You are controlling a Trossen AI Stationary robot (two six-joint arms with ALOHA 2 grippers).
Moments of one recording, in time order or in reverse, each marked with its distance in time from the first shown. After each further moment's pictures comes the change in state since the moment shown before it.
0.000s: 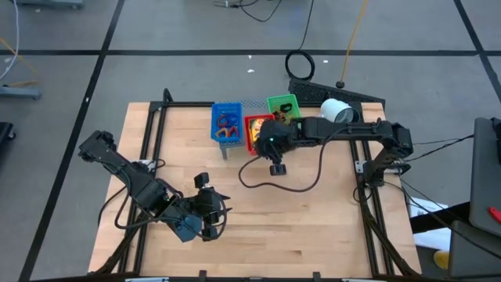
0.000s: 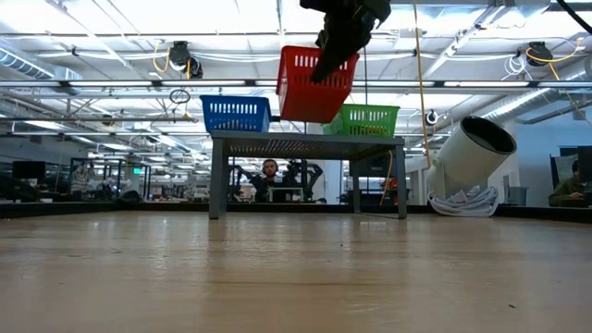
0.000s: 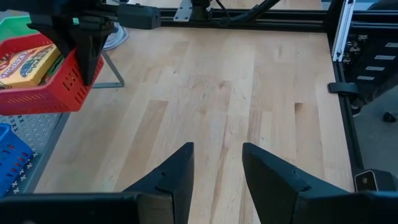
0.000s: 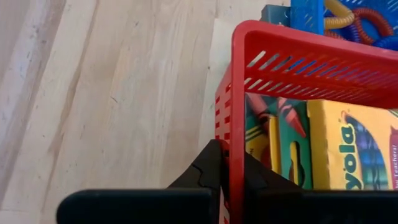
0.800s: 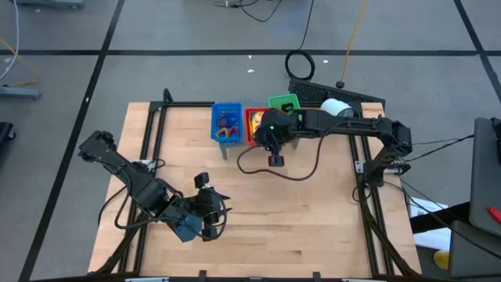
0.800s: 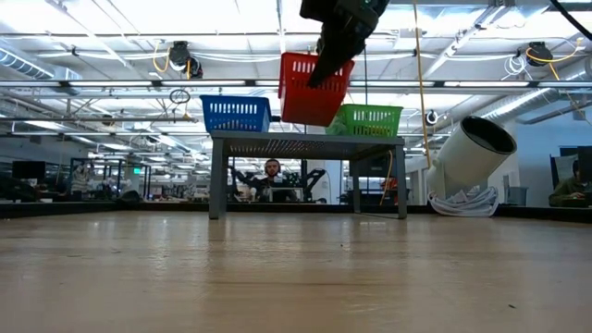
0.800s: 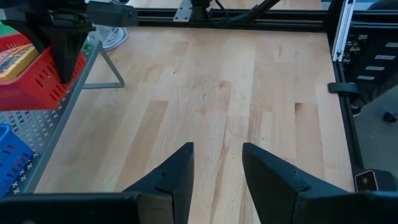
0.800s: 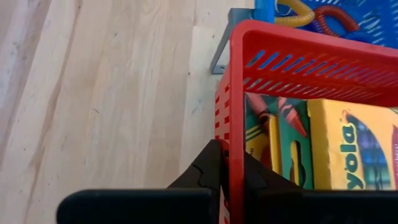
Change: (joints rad) left arm 0.000 0.000 0.000 0.000 0.000 0.002; right arm -0.080 0.000 0.000 0.034 -0.051 -0.011
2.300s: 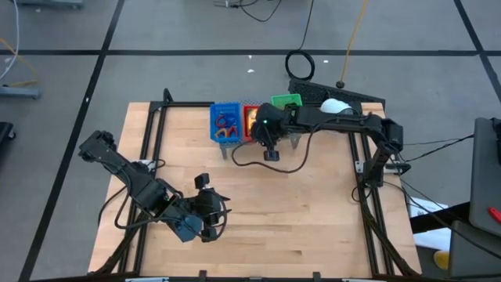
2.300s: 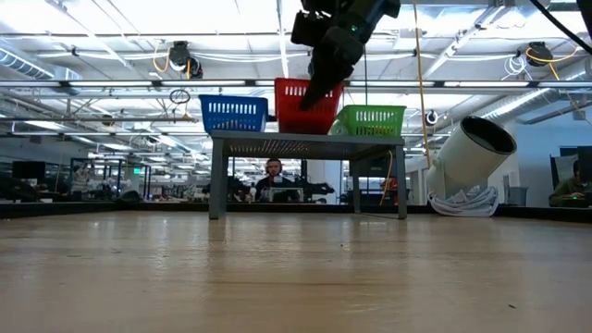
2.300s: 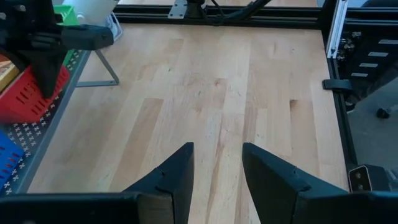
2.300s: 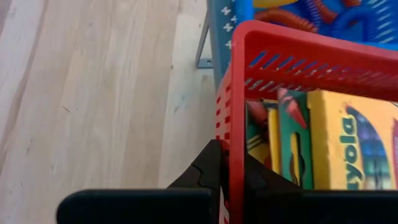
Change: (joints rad) left arm 0.000 0.000 0.000 0.001 0.022 0.001; right arm -0.070 0.078 0.000 0.055 -0.044 -0.050
